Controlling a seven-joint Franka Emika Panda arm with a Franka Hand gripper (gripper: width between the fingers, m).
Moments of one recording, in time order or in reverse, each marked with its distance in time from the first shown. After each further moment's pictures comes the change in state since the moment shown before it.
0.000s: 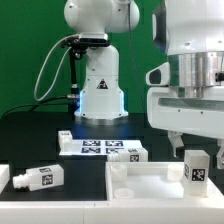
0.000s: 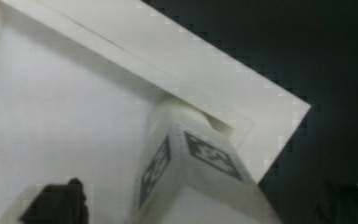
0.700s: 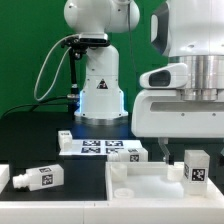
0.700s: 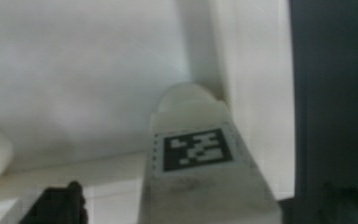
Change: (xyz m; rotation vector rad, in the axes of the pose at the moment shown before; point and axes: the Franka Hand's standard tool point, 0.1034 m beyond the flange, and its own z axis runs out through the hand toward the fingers) arm 0.005 0.003 0.004 -0.038 0.019 -0.787
